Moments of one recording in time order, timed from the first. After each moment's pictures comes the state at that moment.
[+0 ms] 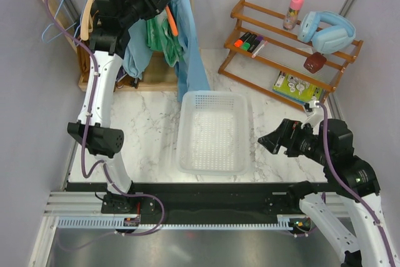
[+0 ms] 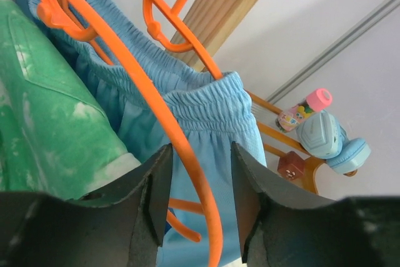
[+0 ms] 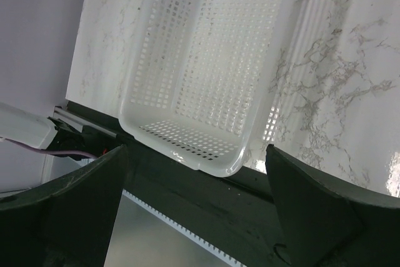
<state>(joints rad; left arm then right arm) -0.18 1.87 2.33 -0.44 0.30 -0.56 0.30 0.56 1.00 -0.96 -0.31 0.56</state>
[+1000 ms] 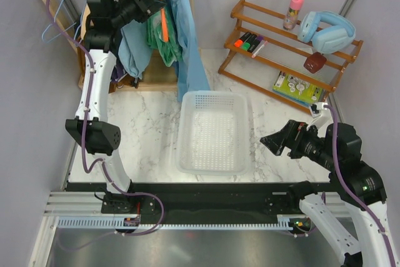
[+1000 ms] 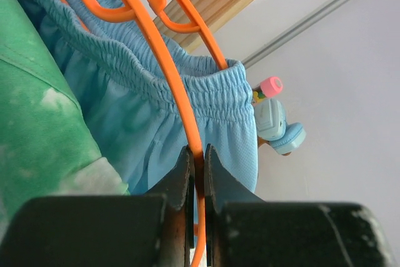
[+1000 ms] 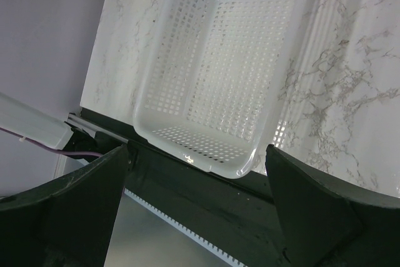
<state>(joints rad) -0.09 1.89 2.27 -0.34 0.57 -0.79 0.30 0.52 1.05 -0.97 -0.31 0.59</state>
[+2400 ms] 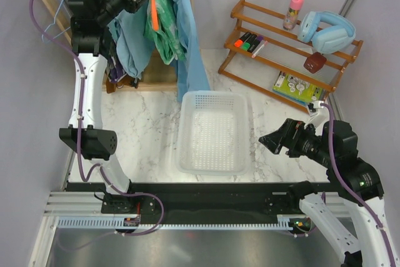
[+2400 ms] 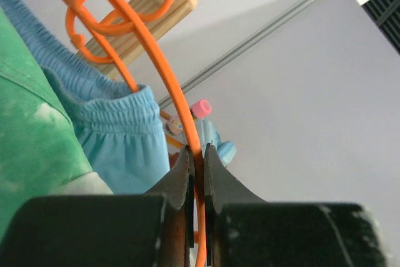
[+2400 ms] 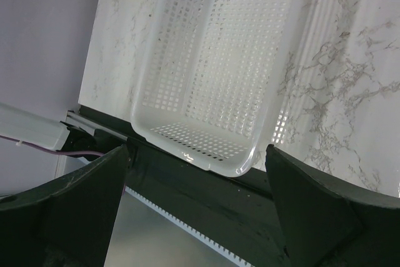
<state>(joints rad) -0.04 1.82 2.27 -0.19 0.63 -1.06 0.30 0.54 1.04 -0.96 -0.32 0.60</state>
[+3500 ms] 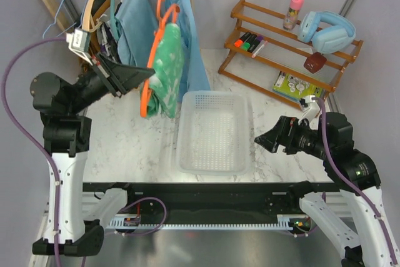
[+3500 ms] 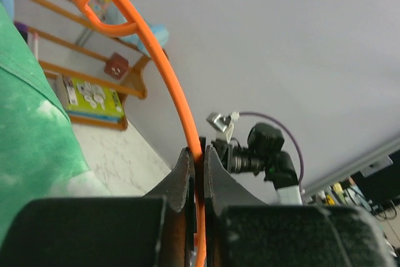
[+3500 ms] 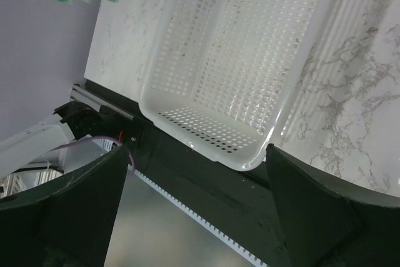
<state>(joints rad) -0.03 0.96 1.48 -0.16 0.89 -1.04 0.30 0.62 1.06 -0.97 -0.40 0.54</state>
